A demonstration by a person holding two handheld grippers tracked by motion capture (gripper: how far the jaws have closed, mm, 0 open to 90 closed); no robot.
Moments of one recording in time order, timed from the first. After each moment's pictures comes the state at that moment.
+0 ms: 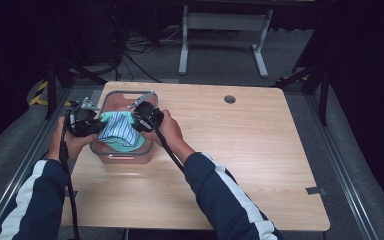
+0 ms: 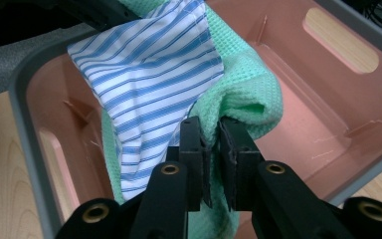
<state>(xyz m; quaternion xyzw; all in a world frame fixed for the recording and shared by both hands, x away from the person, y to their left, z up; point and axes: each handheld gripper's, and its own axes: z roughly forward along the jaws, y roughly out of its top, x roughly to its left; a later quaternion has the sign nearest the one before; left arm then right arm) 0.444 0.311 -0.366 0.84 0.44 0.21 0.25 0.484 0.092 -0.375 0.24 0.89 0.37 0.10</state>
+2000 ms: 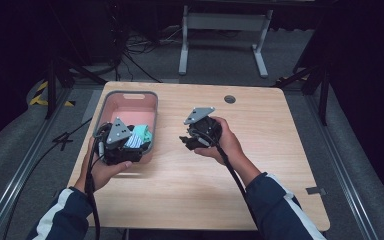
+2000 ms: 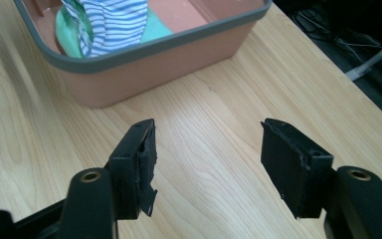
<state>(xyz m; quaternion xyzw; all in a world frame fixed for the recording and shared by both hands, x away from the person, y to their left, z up) 0.354 0.199 -0.345 0.82 0.33 0.25 0.39 0.420 -0.062 -0.349 0.23 0.89 0.34 0.21</state>
